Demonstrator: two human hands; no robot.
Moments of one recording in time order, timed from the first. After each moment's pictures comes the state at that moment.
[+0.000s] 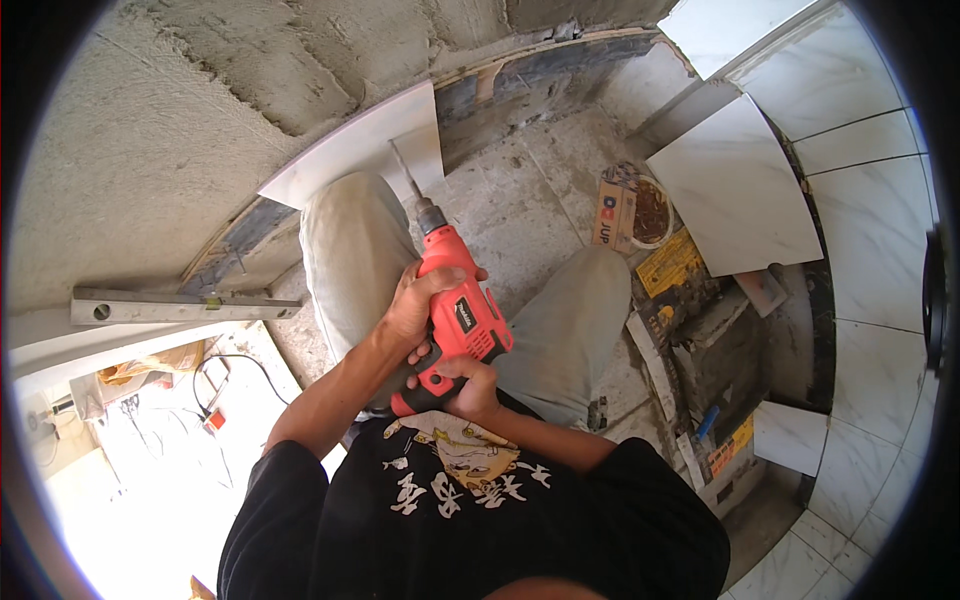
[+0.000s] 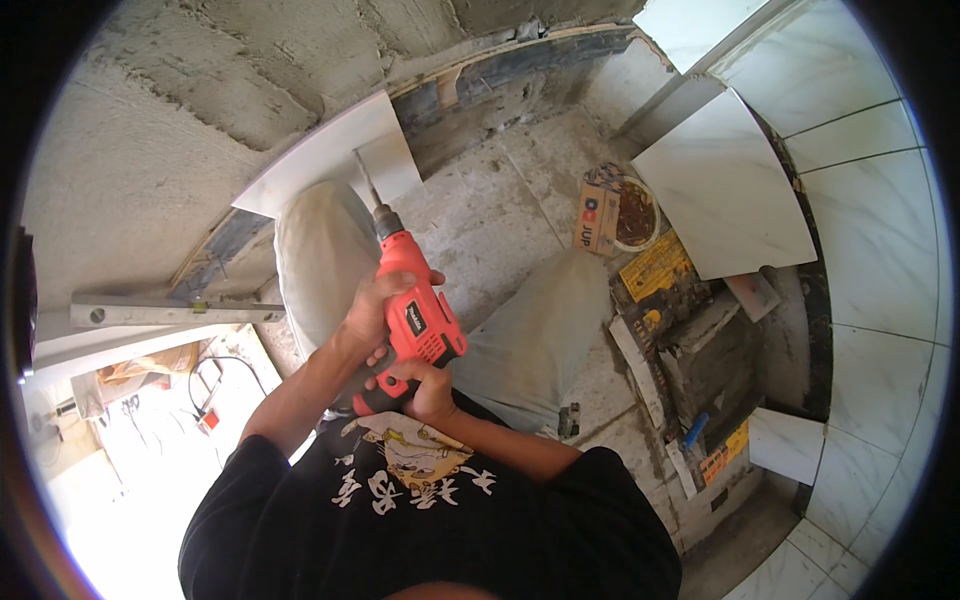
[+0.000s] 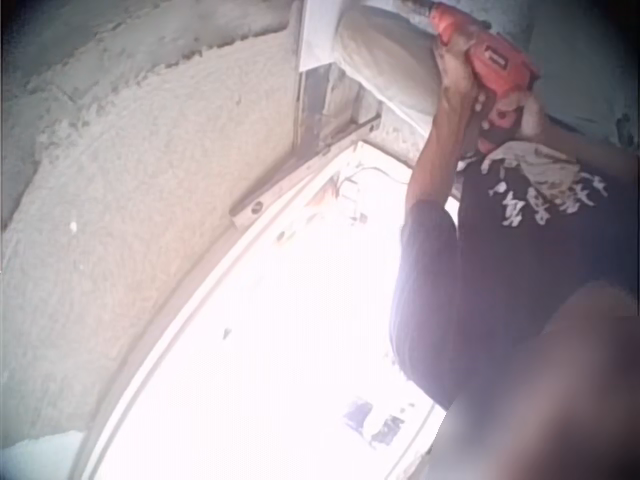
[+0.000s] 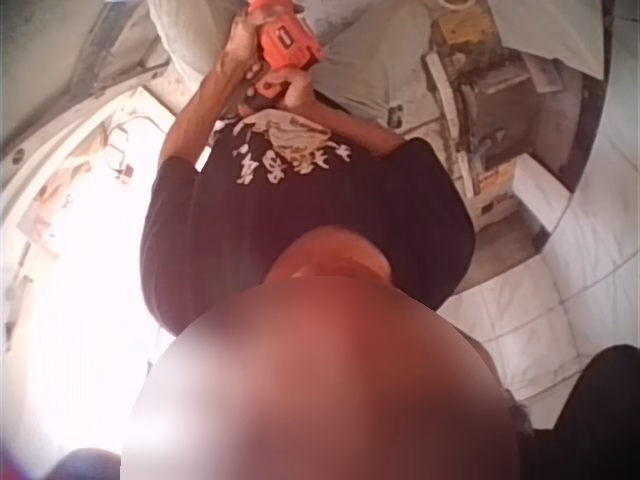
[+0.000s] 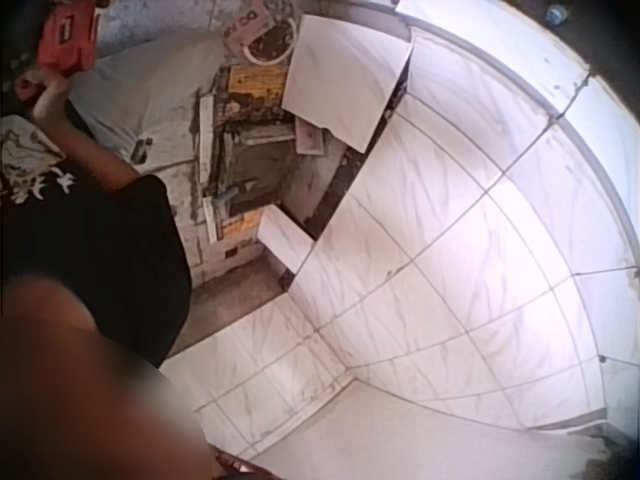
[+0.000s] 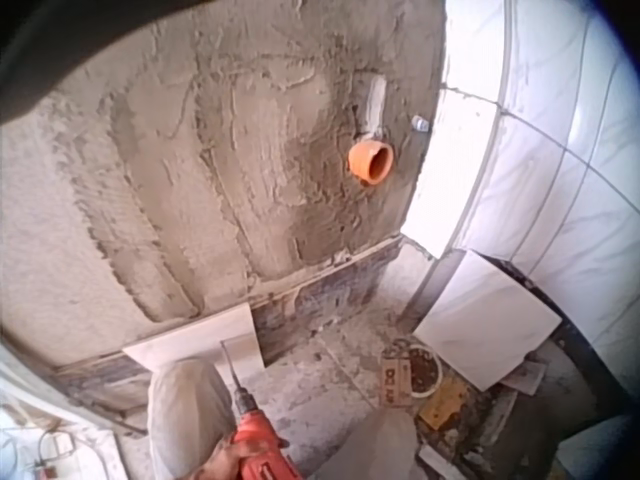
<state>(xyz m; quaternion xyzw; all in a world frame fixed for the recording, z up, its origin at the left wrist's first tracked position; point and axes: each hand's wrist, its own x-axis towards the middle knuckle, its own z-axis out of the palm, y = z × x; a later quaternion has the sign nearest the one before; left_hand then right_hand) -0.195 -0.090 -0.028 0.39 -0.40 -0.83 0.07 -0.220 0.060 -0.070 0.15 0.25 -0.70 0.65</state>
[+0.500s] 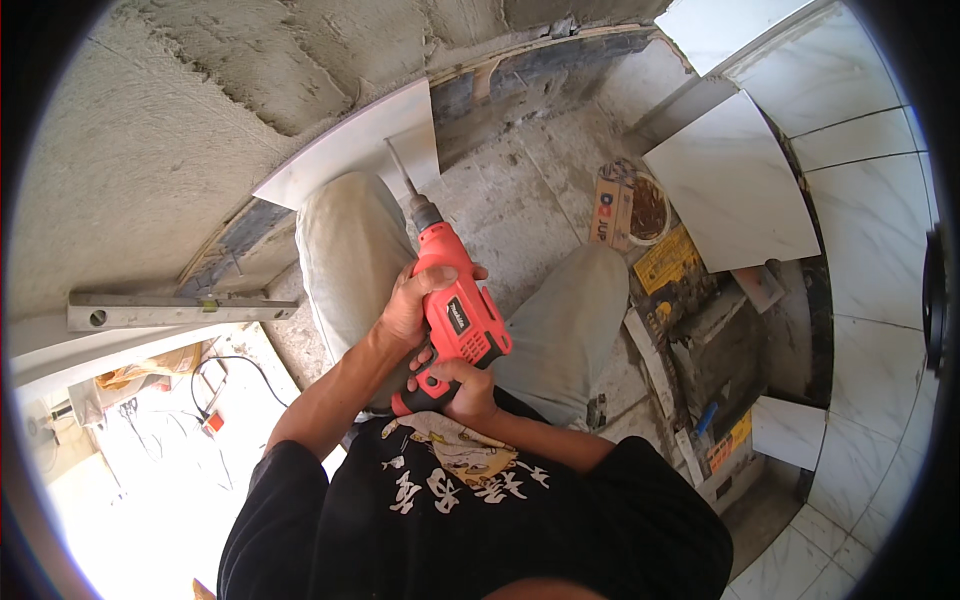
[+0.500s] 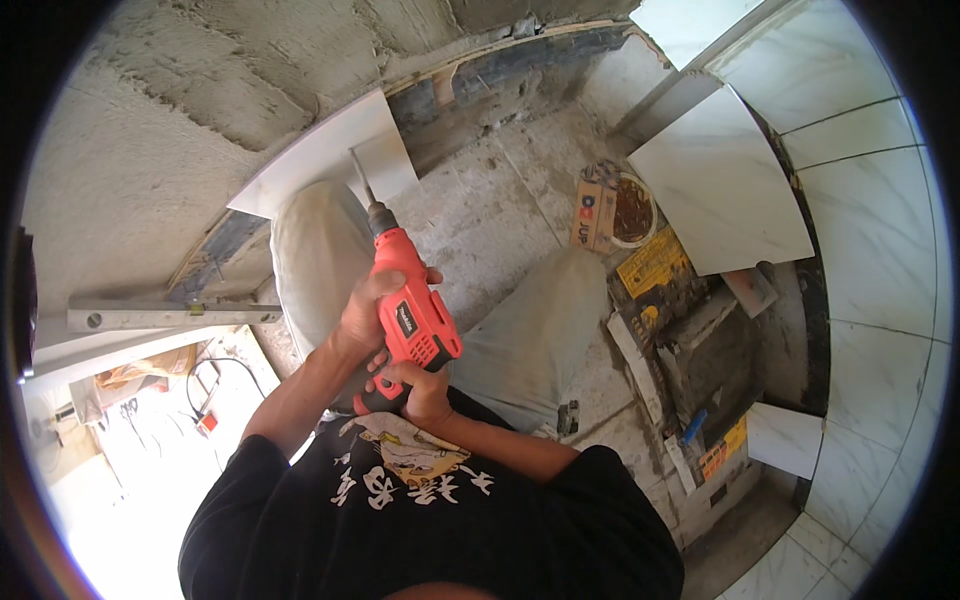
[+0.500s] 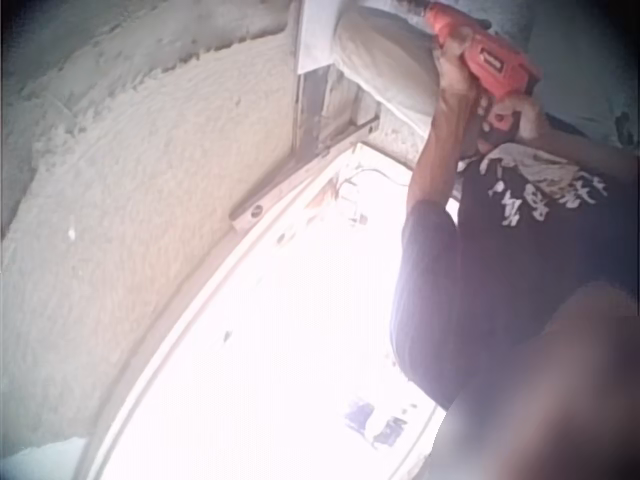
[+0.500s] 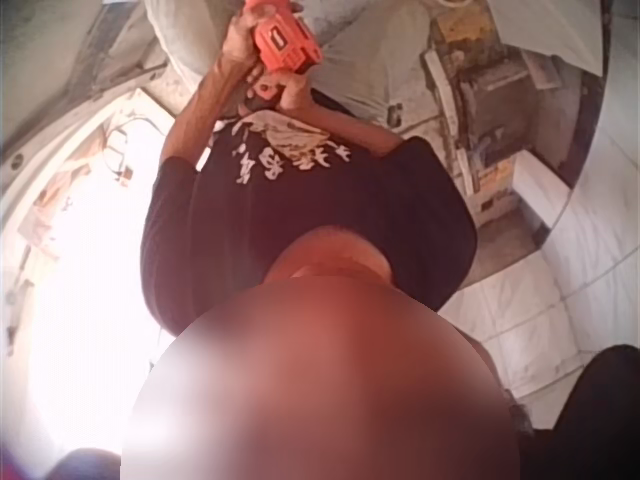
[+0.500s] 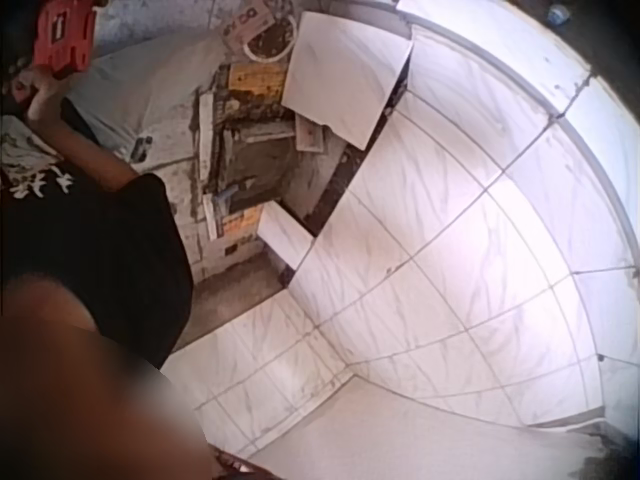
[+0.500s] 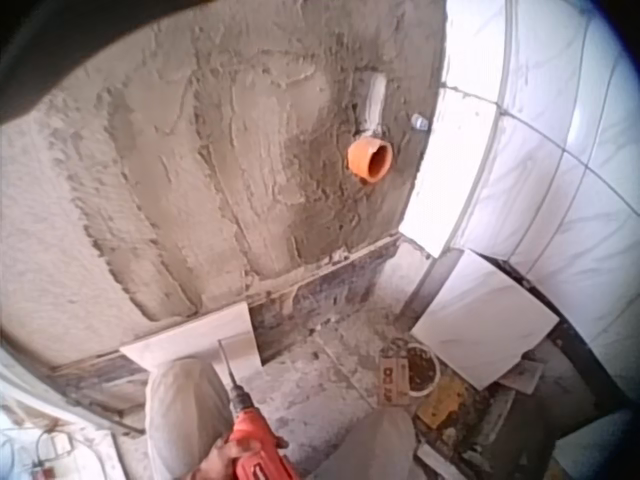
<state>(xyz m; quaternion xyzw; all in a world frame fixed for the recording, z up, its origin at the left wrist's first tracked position) -0.191 -0.087 -0.057 0.32 -0.31 -0.89 0.12 -0.216 0.061 -0.063 0.11 0.33 -0.70 0.62</state>
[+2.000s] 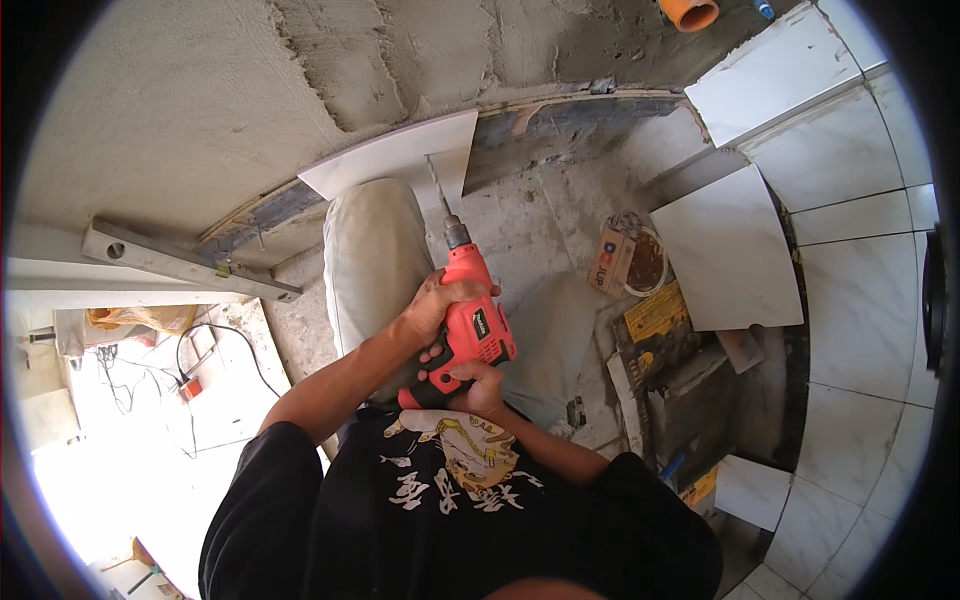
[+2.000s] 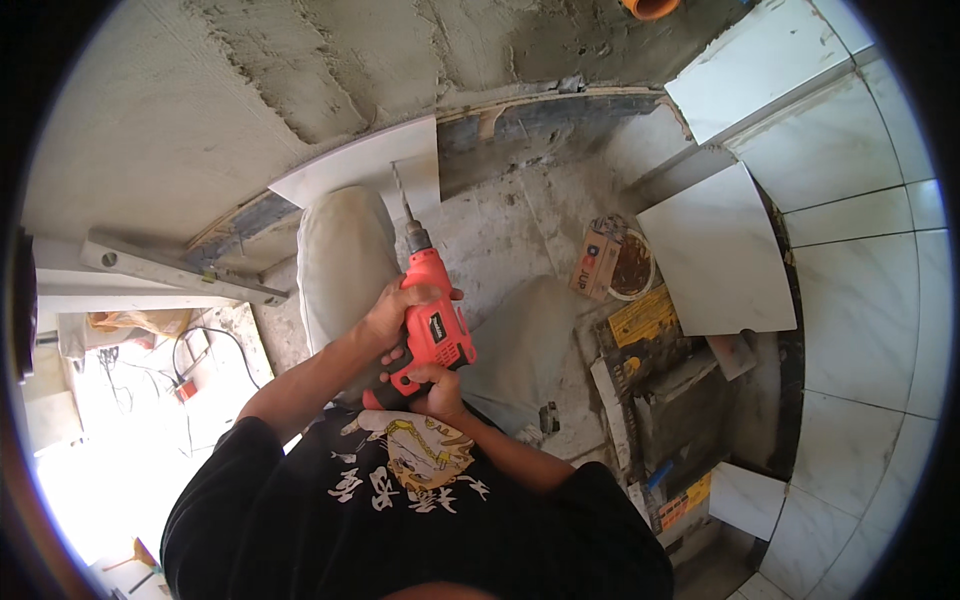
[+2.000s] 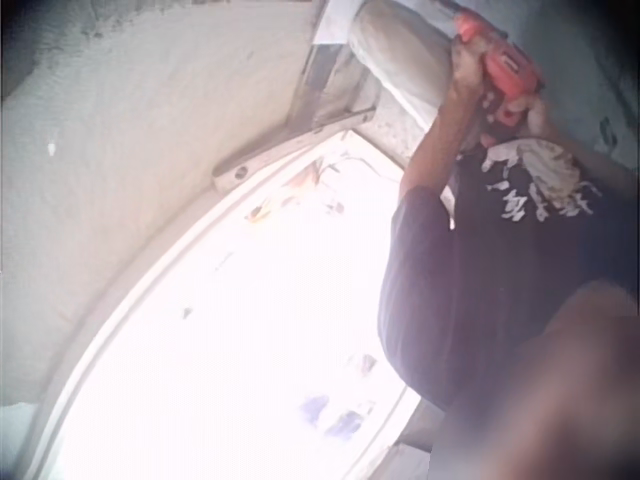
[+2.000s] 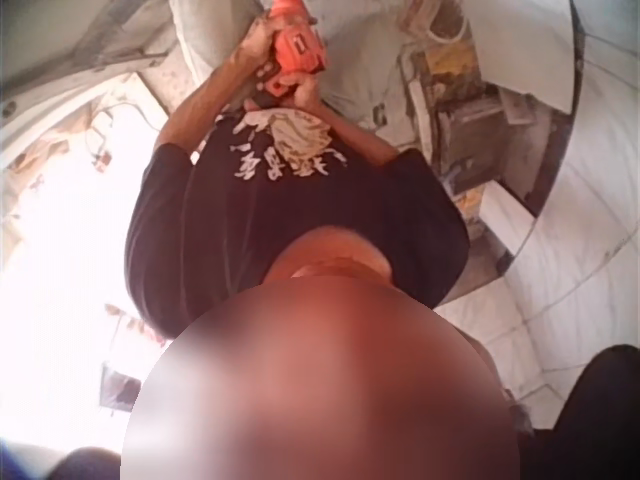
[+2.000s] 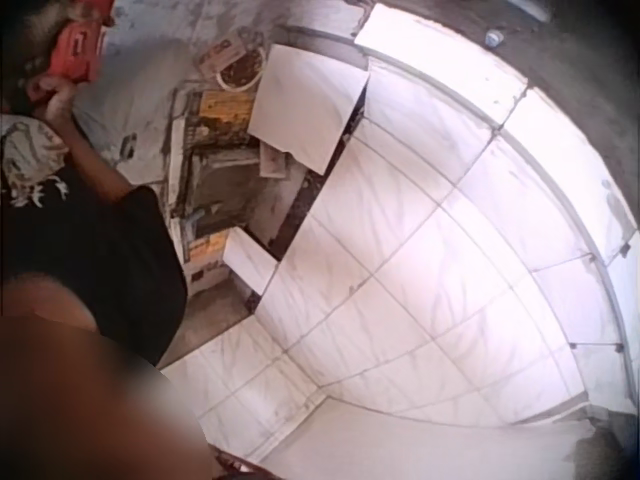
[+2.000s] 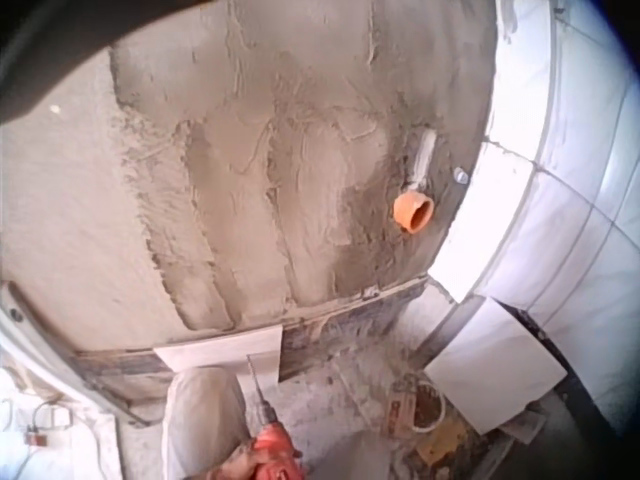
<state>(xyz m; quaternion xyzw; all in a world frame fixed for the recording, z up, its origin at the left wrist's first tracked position) -0.193 -0.088 -0.052 0.35 -0.38 -0.85 0.10 -0.244 0.064 -0.081 0.07 0.24 -0.65 0.71</state>
